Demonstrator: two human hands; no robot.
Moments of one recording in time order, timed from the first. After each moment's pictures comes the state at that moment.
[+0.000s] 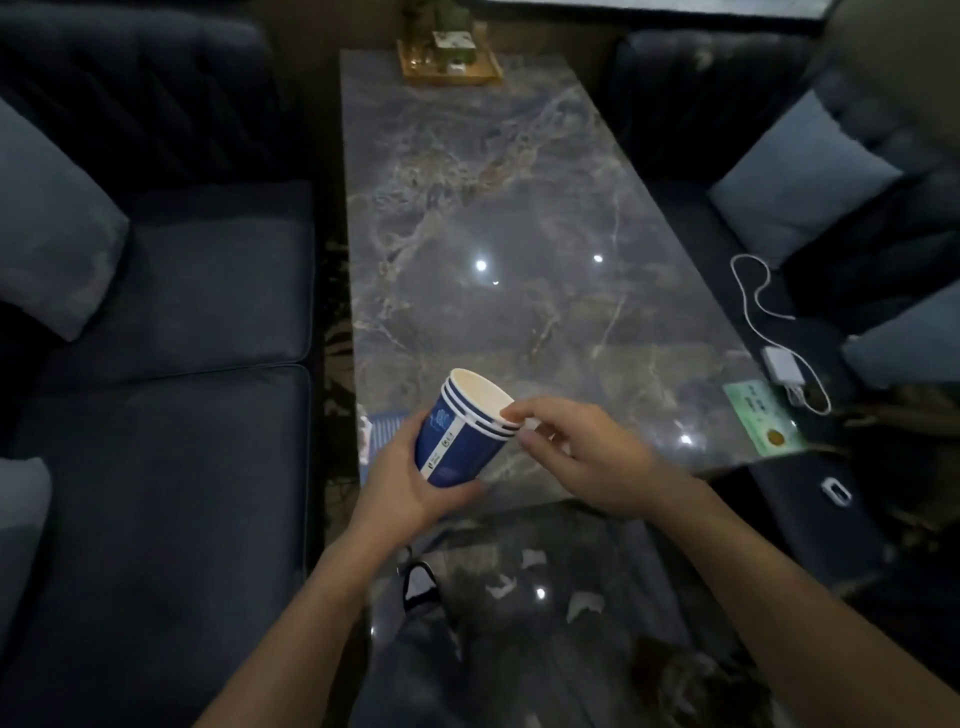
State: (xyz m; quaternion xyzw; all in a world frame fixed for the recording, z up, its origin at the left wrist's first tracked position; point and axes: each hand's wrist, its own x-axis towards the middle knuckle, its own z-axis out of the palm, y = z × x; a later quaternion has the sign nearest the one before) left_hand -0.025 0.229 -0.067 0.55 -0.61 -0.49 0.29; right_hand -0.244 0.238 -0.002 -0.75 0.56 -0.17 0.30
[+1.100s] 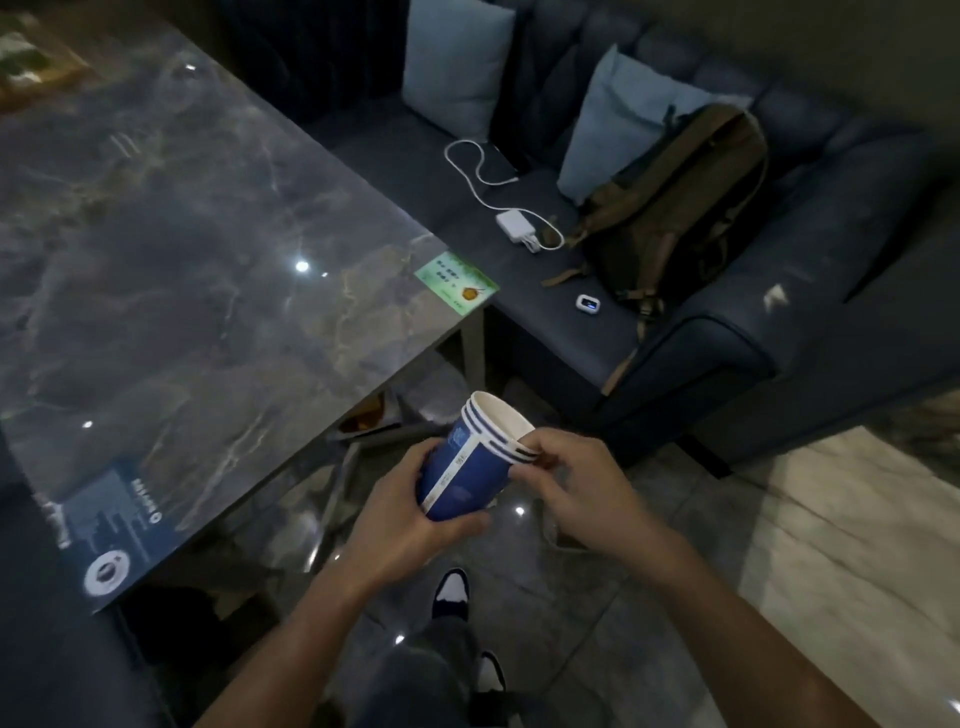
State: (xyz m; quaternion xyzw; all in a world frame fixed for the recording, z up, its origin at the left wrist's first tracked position) left_hand -0.274 0.411 -0.066 0.36 -0.77 -0.53 0.05; right_hand -0.450 0.540 -0.036 -0.47 0.74 -0.40 0.27
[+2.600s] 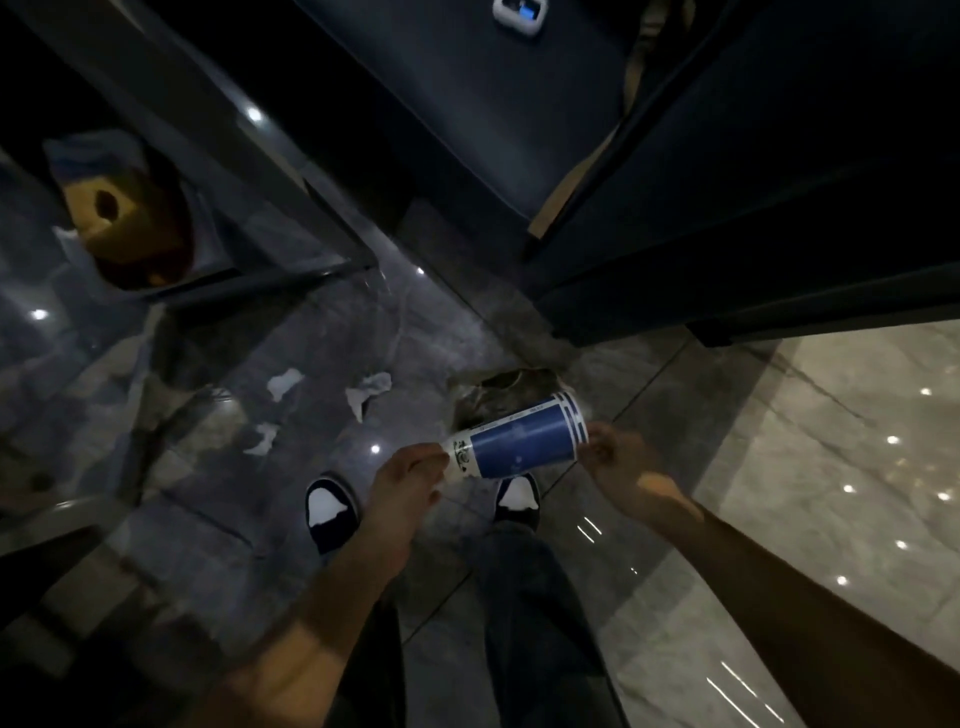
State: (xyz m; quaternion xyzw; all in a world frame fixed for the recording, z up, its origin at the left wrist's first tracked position) left_hand -0.507 0.538 -0.465 0.65 -0.34 -0.68 -0.08; right_hand -0.695 0.696 -0.464 -0.19 0.86 -0.16 0.45
